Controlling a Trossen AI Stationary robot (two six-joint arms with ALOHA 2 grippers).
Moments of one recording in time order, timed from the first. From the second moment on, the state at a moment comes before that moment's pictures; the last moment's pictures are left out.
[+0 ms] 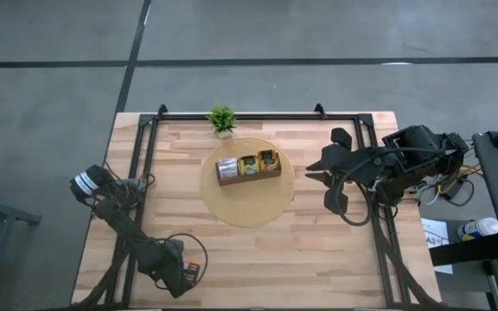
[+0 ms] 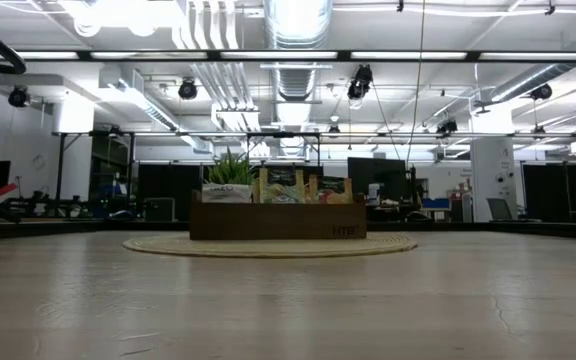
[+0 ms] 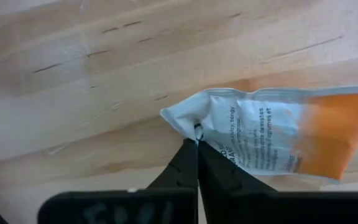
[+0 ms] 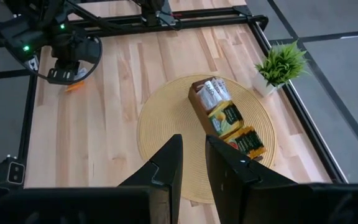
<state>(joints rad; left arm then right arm) -0.85 1.75 1.01 -0.69 0.11 -2.25 0.36 1.49 2.06 -1.37 0.43 0.38</state>
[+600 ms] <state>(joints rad) -0.80 1.46 1.01 -0.78 -0.19 -2.12 0.36 1.49 2.06 -1.37 0.43 0.38</state>
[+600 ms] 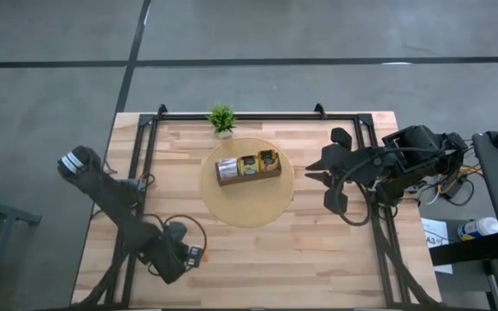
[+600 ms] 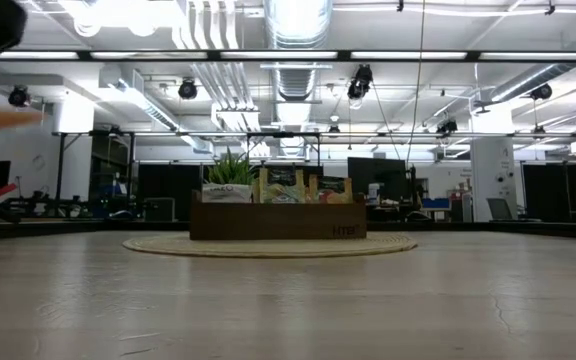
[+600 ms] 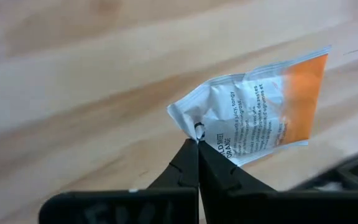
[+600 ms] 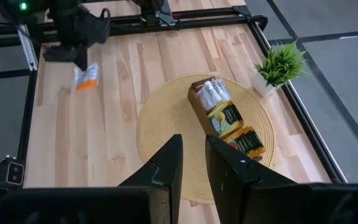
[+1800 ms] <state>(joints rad) 0.01 1.29 1.28 -0.96 -0.27 -0.61 0.36 1.49 2.06 -1.37 0.47 0.47</state>
